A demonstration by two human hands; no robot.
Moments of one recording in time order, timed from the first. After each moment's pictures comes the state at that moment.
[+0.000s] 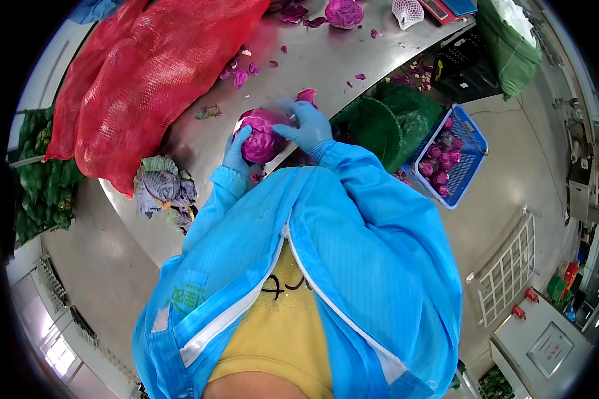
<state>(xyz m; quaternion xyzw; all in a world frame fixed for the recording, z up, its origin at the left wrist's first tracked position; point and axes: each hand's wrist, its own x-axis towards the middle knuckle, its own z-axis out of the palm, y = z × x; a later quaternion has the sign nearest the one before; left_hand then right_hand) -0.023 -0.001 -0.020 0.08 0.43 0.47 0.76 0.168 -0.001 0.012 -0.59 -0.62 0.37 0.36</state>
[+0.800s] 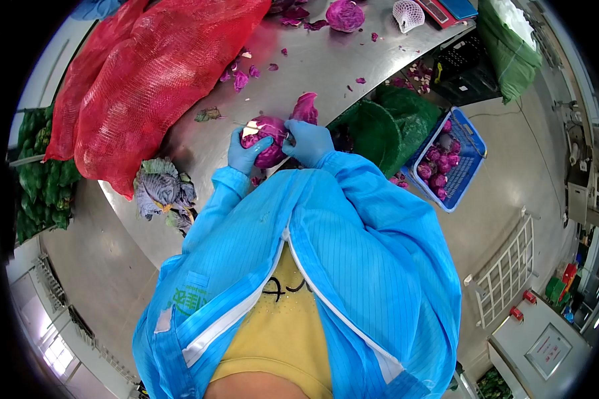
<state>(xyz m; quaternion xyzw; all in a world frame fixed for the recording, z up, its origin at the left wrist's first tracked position) -0.017 0.001 -0.019 0.39 0.57 0.40 0.60 0.168 -0.014 0.000 -0.60 -0.72 0.26 0.23</state>
